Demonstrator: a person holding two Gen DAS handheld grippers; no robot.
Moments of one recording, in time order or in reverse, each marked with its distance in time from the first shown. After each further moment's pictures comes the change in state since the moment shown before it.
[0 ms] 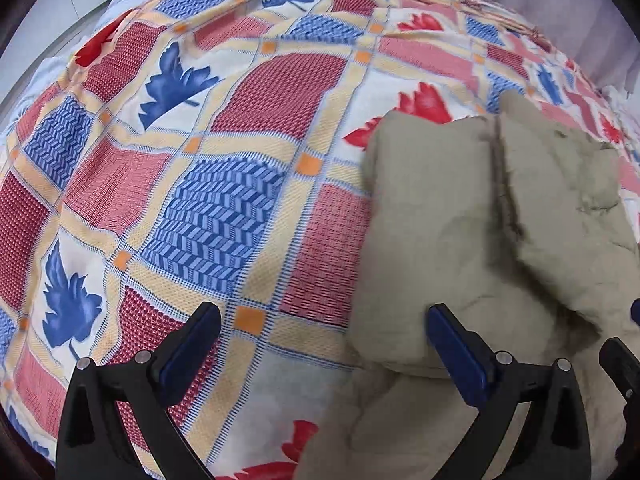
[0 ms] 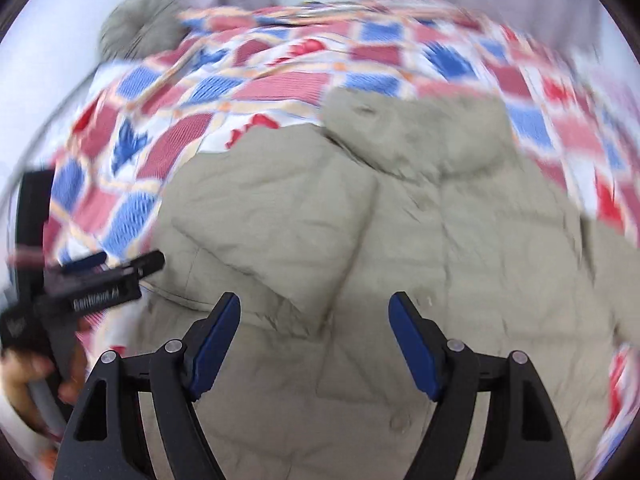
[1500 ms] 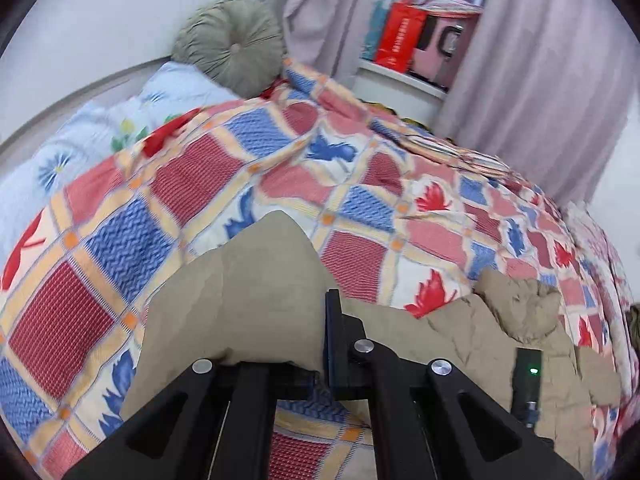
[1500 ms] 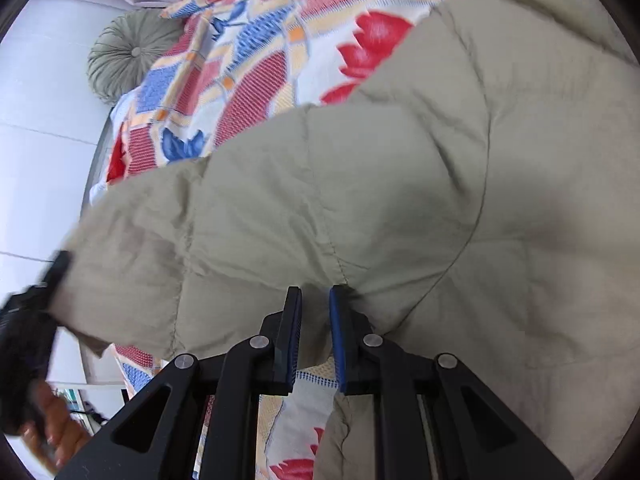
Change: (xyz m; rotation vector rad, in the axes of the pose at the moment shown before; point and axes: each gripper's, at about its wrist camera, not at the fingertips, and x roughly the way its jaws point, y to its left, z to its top) left arm -0.108 0.132 0.083 -0.081 -0.404 -0.222; right arm 0.138 0.088 0.042 0.473 0.206 0.463
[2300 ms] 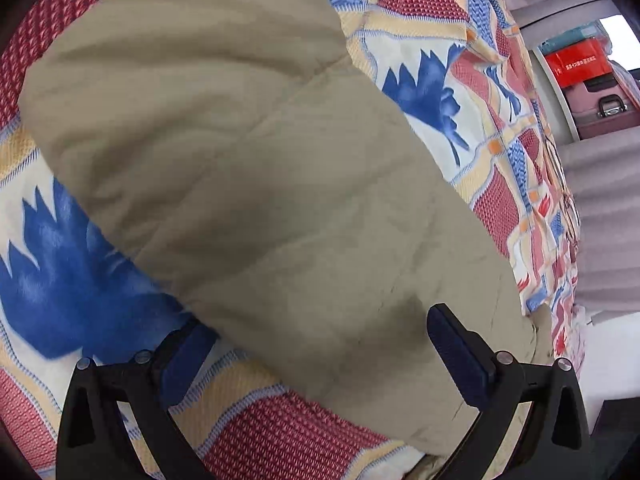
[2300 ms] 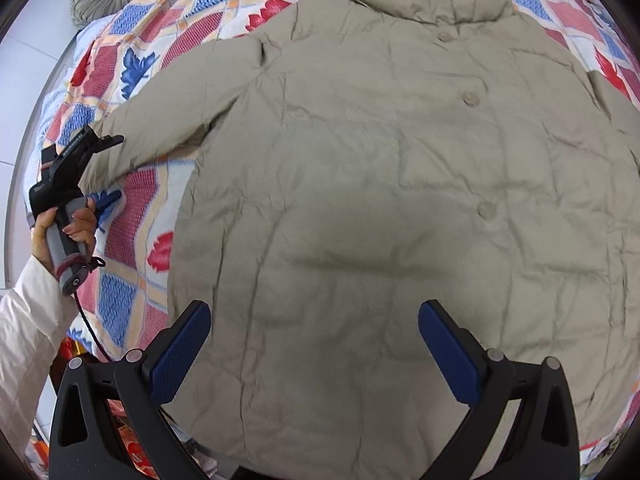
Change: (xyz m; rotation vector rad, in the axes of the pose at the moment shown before) left arm 0.119 0.137 -0.104 -0.675 0.345 0.028; right arm -0.160 -0.042 -0.119 -0.157 0.100 -0.382
